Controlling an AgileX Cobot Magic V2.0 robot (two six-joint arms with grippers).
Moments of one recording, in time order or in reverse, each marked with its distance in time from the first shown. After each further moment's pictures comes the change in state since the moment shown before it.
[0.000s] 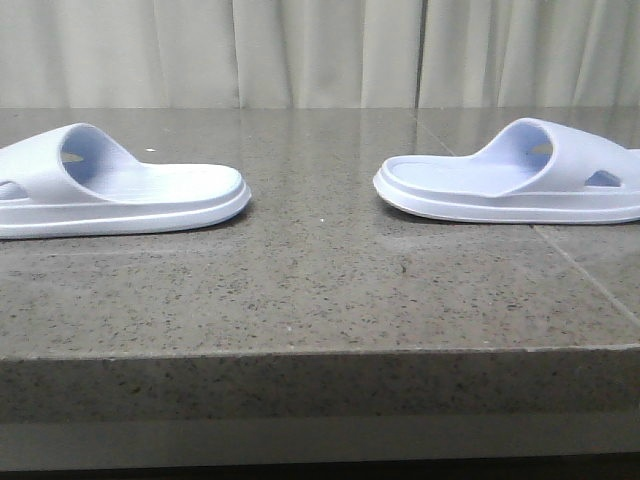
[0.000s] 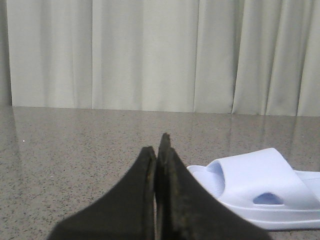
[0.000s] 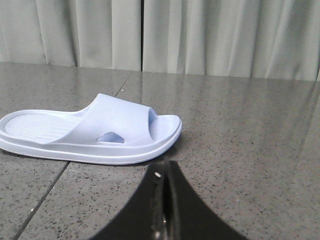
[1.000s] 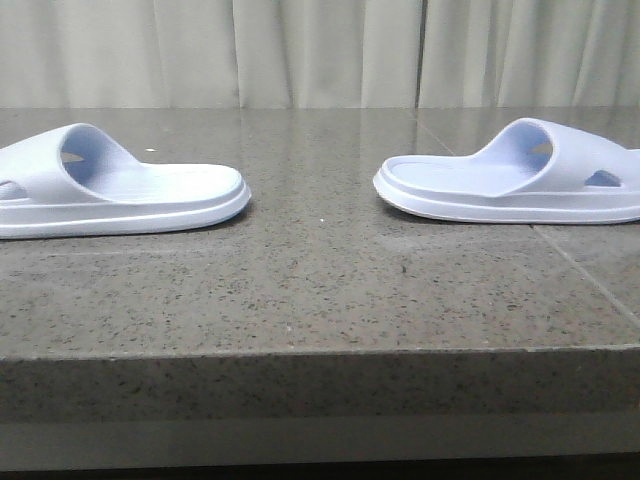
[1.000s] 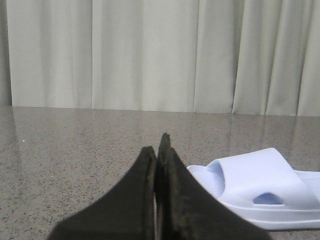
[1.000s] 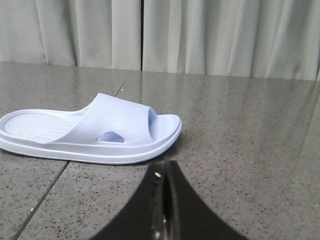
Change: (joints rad) left arm 0.000 0.000 0.000 0.000 0.000 0.000; right arm 0.000 0.000 0.000 0.000 0.000 0.000
